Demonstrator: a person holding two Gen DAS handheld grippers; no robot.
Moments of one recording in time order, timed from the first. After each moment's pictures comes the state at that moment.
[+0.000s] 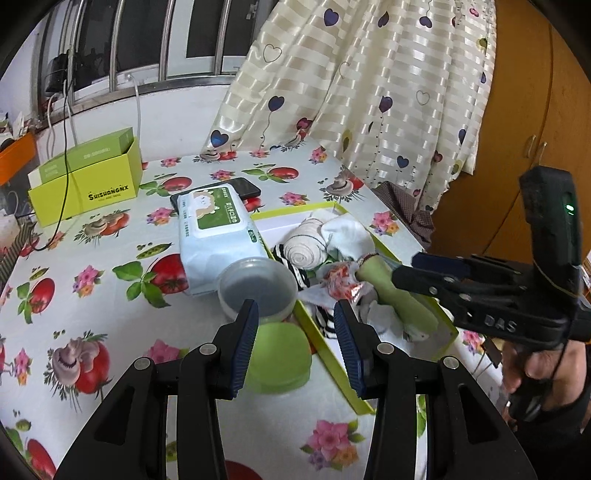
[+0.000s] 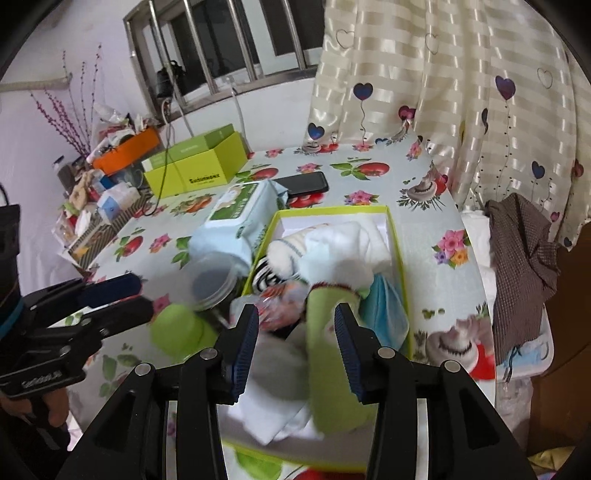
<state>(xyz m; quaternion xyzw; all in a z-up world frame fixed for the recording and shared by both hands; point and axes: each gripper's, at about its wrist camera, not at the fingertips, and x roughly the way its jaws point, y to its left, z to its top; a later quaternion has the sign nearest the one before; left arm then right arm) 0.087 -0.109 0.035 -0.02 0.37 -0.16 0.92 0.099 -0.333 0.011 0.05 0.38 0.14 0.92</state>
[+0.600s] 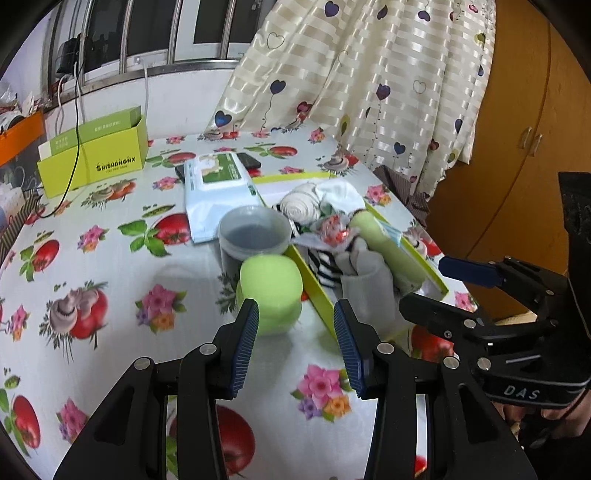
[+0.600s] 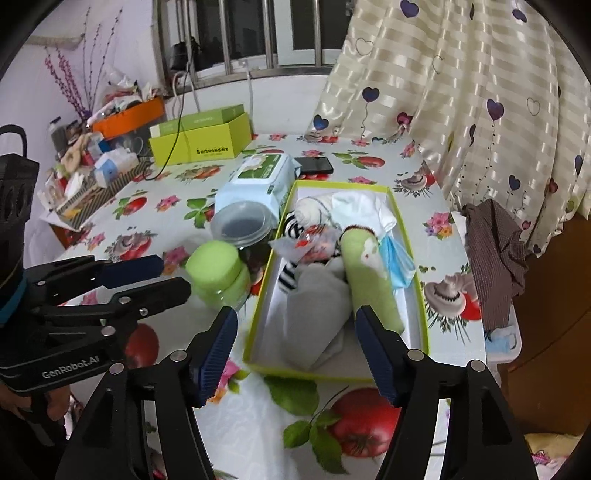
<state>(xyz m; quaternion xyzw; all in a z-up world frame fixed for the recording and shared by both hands) 0.042 -0.106 0.015 -0.03 0.39 -0.15 0.91 0.030 -0.279 0.009 -0.02 0.38 0.09 0.92</state>
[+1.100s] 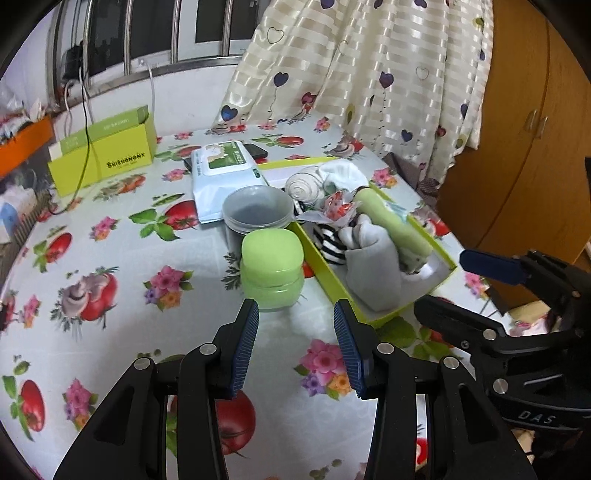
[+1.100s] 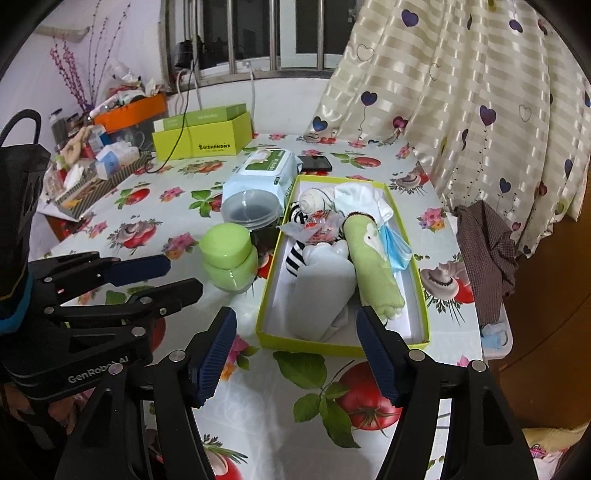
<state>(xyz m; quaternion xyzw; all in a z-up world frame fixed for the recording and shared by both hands) 0.024 -0.117 0.006 0.00 0.39 -0.13 0.91 0.002 -0.267 0.005 -0.04 0.38 0.07 0.92</state>
